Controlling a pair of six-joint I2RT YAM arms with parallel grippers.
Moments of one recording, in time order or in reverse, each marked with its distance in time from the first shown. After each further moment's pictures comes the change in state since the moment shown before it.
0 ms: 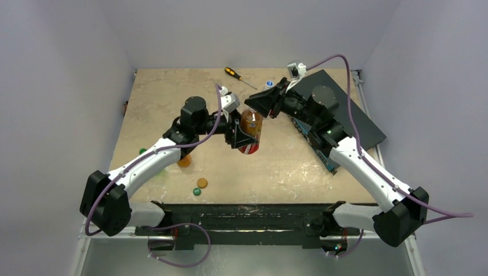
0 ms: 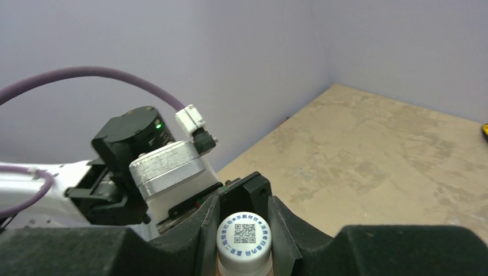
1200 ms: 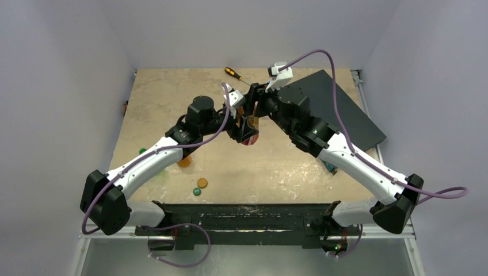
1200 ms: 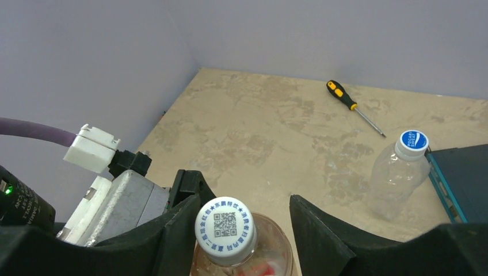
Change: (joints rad) left arm -0.084 0.010 0.079 -0.183 -0.417 0.110; right arm 0.294 0.103 0.243 -0.416 0.834 -0.165
